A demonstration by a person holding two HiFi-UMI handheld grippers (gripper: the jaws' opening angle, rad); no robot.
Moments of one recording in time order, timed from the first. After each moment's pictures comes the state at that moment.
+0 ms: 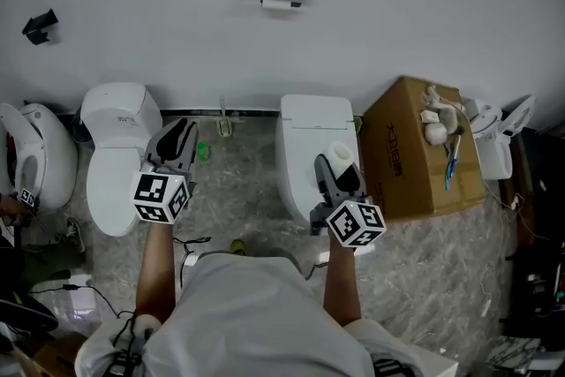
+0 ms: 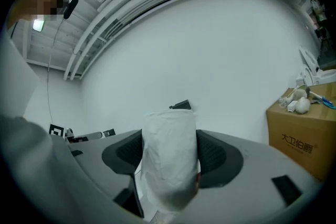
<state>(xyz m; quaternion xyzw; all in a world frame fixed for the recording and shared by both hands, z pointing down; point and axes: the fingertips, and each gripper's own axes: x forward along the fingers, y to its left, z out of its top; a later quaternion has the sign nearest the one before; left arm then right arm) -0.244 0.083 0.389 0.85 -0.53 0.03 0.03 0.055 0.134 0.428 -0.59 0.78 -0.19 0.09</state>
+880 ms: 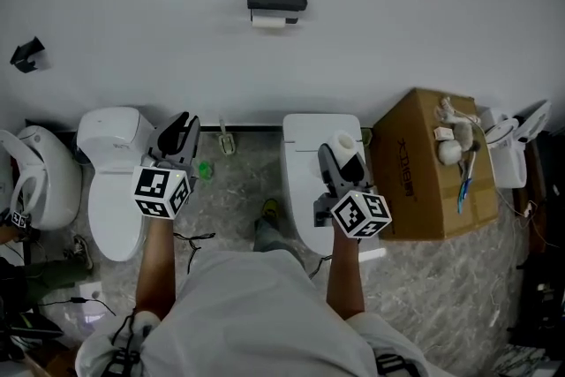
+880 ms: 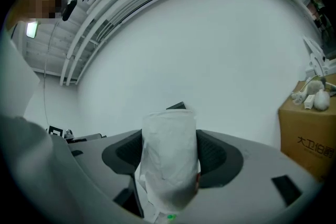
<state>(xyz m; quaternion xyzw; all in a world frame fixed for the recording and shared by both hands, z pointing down) -0.198 -0.076 0.391 0.85 -0.52 0.05 0.01 0.097 -0.034 0.440 -0.58 0.79 -0.20 0.11</state>
